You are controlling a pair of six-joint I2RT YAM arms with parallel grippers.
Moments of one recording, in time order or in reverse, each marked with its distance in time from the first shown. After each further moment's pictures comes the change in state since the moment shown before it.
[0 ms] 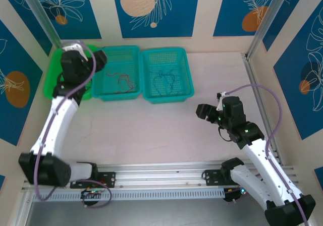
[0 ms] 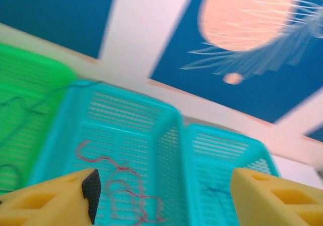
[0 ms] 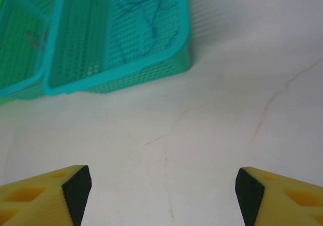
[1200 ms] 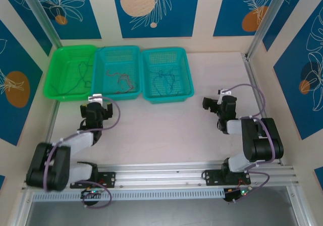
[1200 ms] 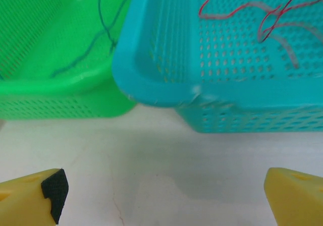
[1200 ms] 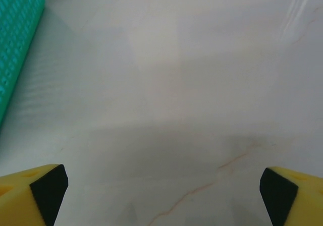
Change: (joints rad) left arm 0.001 0.080 -0.890 0.728 -0.363 0.462; right arm -0.289 0.772 -0.336 1.266 0.111 -0.407
